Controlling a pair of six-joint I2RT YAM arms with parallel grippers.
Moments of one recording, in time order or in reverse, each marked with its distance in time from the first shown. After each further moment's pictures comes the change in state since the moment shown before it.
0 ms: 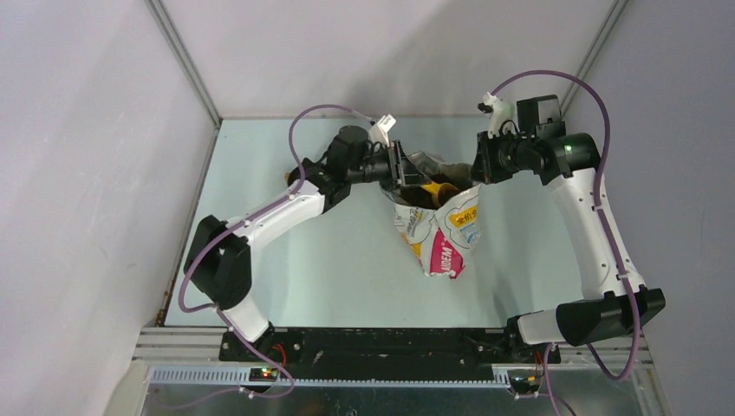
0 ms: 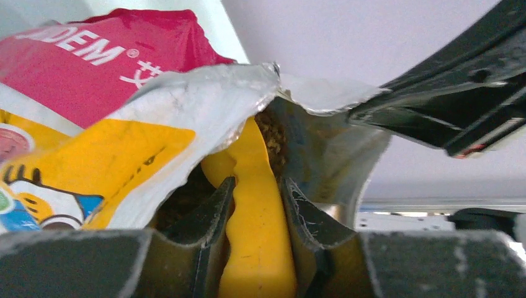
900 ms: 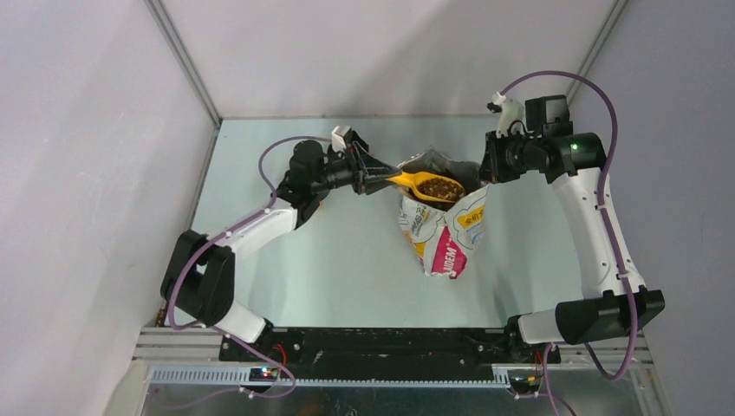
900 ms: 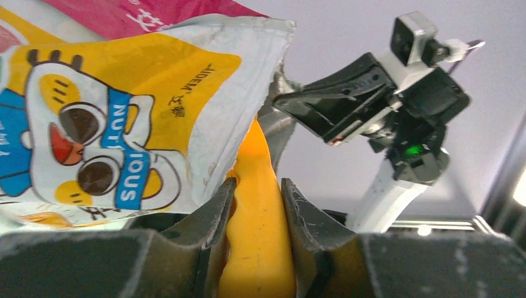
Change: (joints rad) left arm 0.184 -0.167 -0.343 0.412 0.175 -0.608; right arm -0.060 0.000 -0.003 -0.023 0.006 -0.004
